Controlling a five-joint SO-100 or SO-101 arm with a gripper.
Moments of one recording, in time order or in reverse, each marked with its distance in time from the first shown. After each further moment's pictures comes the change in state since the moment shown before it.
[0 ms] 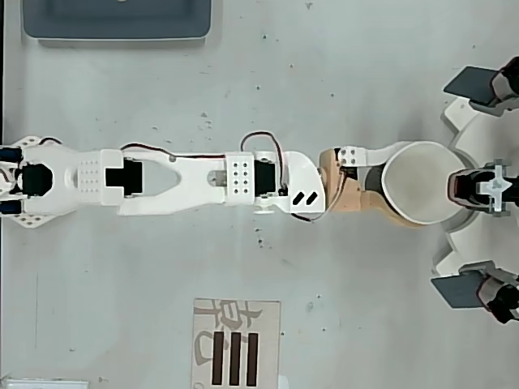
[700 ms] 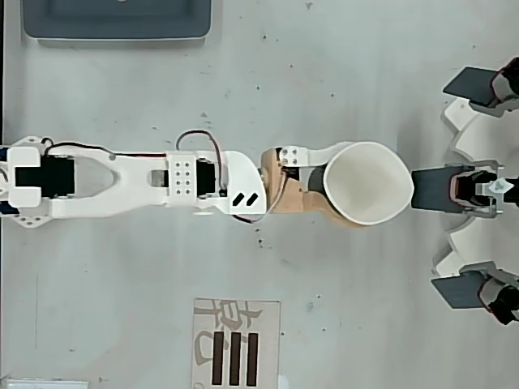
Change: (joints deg) arm 0.0 30.6 44.5 -12.5 -0.4
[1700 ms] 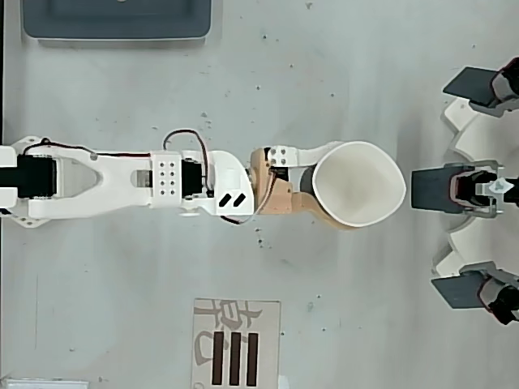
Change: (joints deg) arm 0.1 9.8 8.5 0.4 0.2
